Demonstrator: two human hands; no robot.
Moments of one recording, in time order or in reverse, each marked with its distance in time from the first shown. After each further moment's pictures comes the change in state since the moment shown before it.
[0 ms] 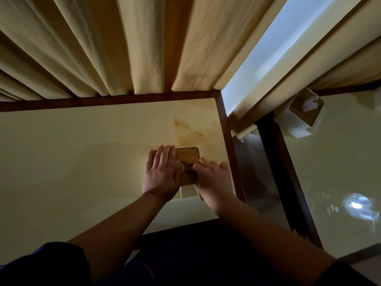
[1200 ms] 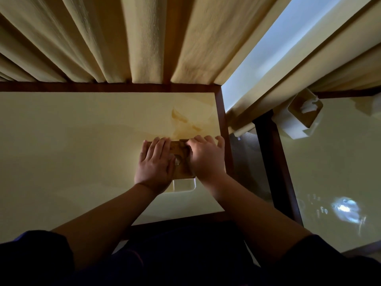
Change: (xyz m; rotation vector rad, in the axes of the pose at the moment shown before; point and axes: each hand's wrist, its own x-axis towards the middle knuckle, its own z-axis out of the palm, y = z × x) left_hand 0.000 0.001 0.002 -0.018 0.088 0.007; right_hand 0.048 0.005 -0.013 -0.026 0.056 0.025
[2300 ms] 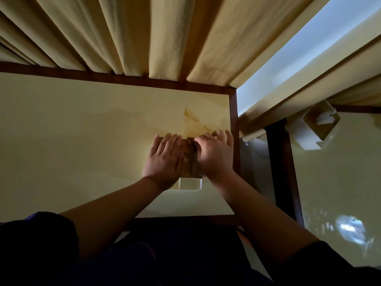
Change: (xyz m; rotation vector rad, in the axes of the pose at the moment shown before) left_hand -0.001 -0.003 0.002 0.015 -0.033 0.012; right_hand 0.008 0.003 0.003 0.009 0.040 -0.048
